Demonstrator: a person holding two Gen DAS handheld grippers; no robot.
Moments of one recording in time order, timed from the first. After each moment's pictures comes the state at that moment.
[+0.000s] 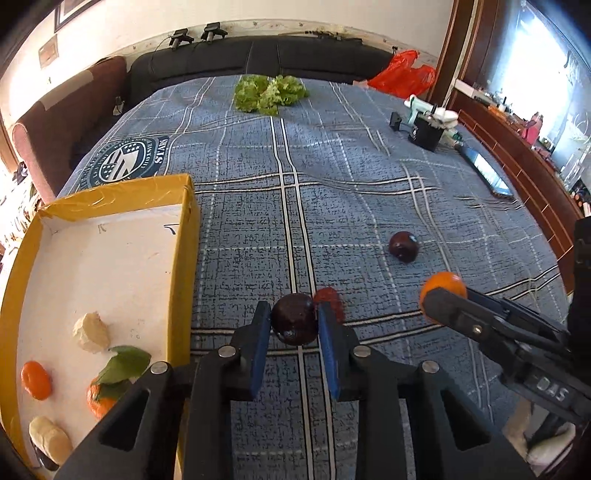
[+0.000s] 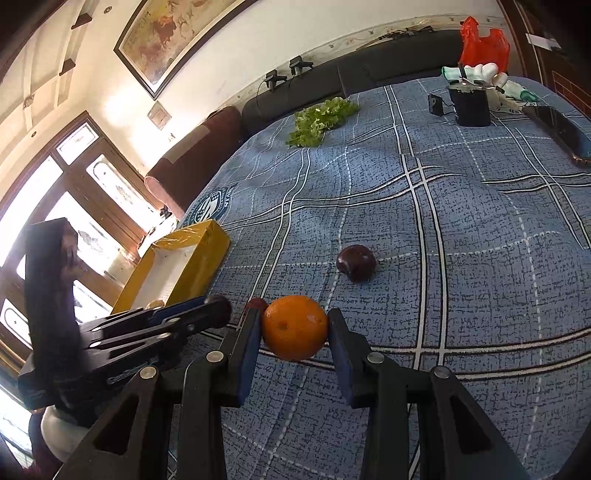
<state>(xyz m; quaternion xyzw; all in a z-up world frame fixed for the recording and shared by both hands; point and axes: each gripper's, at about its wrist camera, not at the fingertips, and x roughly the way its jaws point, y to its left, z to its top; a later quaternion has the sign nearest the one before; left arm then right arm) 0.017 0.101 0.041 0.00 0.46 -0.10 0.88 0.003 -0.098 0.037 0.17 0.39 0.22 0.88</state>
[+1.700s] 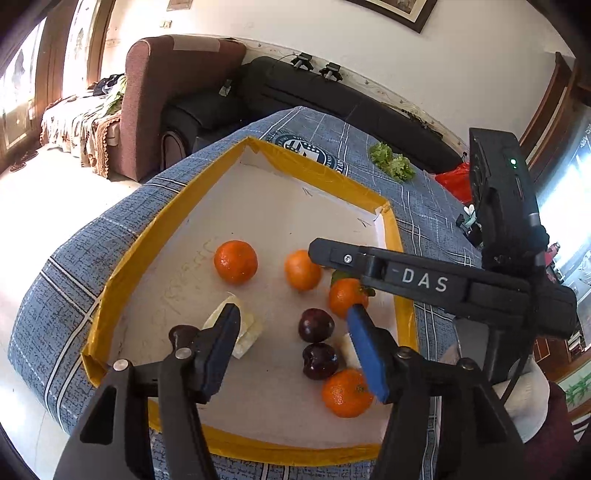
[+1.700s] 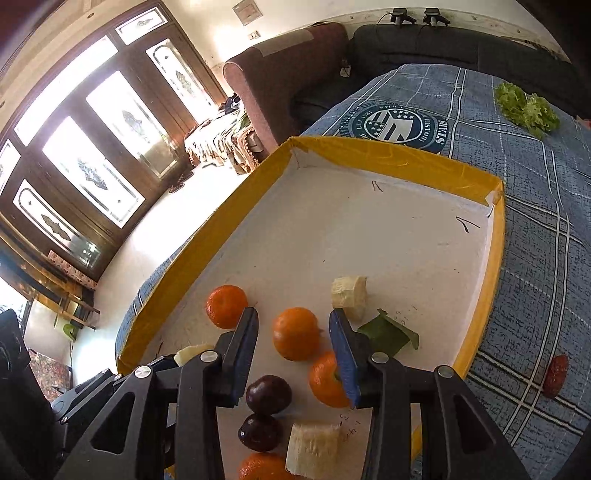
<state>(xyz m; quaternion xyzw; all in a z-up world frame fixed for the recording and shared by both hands) -0.111 0.305 0.057 -0.19 0.39 0.00 0.90 0.028 0.173 0.049 0.01 0.47 0.36 0.81</state>
